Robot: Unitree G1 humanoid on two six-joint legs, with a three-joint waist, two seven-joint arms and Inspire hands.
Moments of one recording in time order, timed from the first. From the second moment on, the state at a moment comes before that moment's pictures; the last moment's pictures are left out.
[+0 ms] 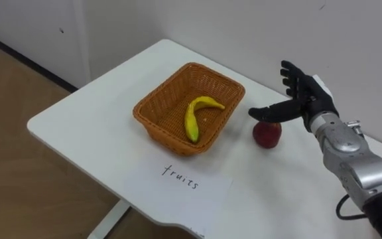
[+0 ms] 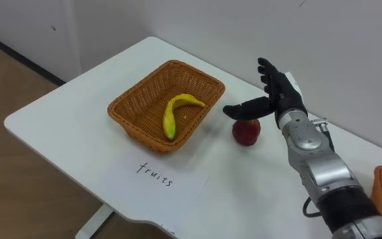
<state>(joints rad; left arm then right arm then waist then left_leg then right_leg) 0.48 0.29 0.03 0.55 0.56 0.21 0.06 -0.40 -0.52 0.32 0.49 0.39 0.08 -0.12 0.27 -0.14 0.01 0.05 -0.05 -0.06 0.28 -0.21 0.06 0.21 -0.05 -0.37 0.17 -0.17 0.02</state>
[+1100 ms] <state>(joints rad) 0.46 0.32 0.01 0.57 0.55 0.16 0.07 -0.36 -0.51 0.28 0.74 0.47 0.04 -0.18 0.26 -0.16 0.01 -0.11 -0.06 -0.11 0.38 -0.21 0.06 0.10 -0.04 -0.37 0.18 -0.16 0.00</state>
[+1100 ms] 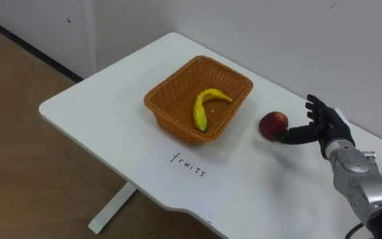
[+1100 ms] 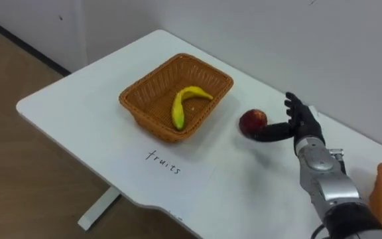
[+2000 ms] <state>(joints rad) 0.42 0.33 -0.05 0.58 0.50 0.11 0.15 -0.45 -0.54 0.29 0.85 0.46 0.02 -0.21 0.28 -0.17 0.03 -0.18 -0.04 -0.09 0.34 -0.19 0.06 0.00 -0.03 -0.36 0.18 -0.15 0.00</state>
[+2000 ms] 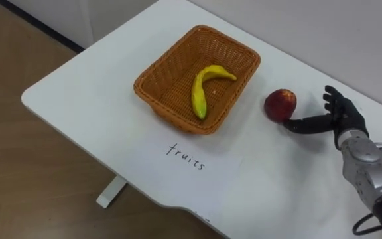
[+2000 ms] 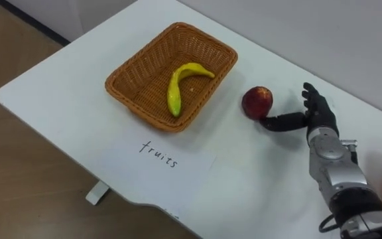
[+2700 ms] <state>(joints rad) 0.36 0.33 -0.06 0.64 0.50 0.08 0.15 -0.45 -0.54 0.36 0.73 0.35 -0.02 -0.14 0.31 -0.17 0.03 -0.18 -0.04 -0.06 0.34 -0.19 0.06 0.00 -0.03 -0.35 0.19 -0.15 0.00</state>
